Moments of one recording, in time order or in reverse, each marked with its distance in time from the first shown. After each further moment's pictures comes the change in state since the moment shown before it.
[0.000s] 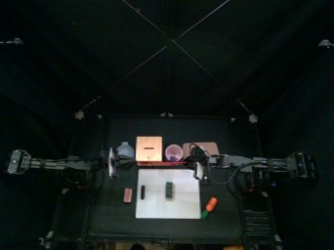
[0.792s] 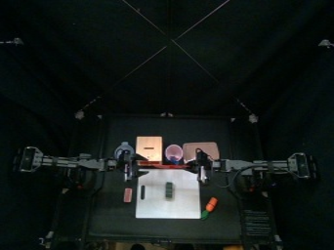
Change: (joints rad) left arm -0.015 0.256 -0.229 0.124 0.334 0.006; right arm 0.011 -0.018 0.221 0.014 -0.273 0.000
